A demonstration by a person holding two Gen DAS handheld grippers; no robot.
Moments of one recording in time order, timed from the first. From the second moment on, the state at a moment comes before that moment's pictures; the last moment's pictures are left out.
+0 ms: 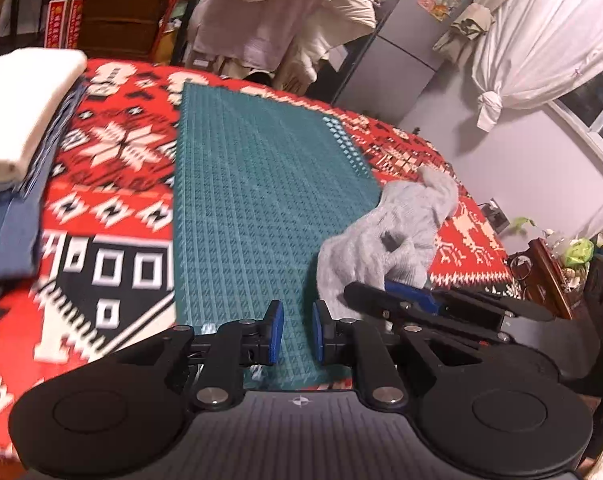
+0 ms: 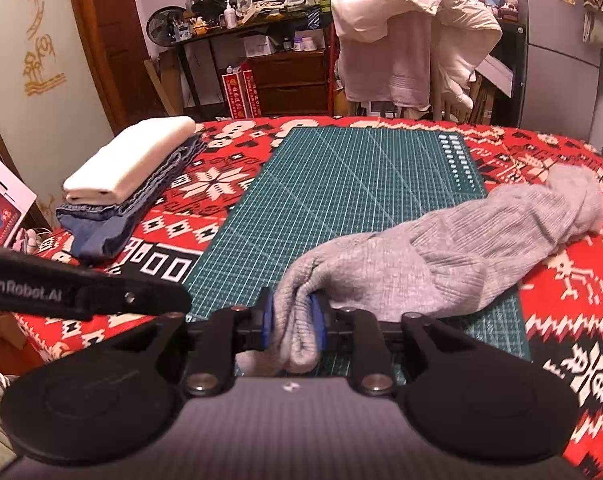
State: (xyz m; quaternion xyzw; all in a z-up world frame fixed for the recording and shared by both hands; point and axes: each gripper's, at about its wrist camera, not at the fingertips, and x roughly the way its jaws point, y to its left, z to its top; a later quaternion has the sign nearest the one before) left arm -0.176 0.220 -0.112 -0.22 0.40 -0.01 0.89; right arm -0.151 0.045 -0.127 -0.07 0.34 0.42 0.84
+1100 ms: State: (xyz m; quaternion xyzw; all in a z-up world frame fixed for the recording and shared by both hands) left arm -0.144 0.189 -0.152 -0.11 0.40 -0.03 0.91; right arm -0.140 0.001 -0.141 -0.15 0.32 0.40 0.84
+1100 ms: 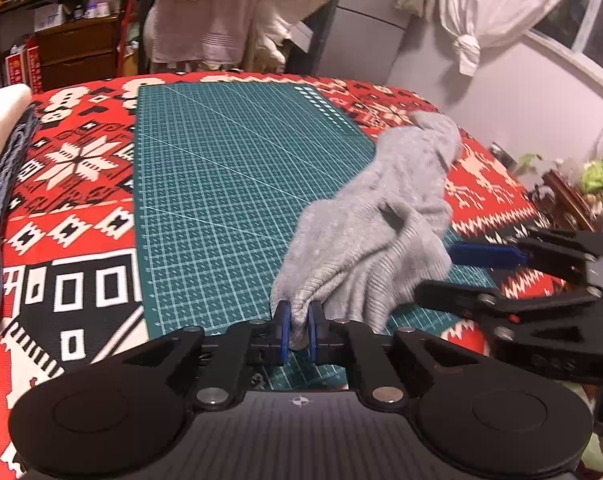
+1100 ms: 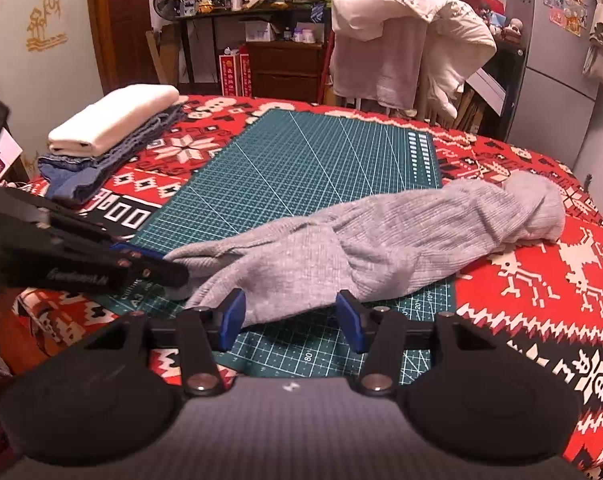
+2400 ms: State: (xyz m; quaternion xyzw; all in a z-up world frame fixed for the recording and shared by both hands) left arm -0.166 0.165 -0.166 -0.17 0.40 -0.05 0.90; right arm -0.140 0.078 -0.105 -0.34 0.28 0.55 0.70
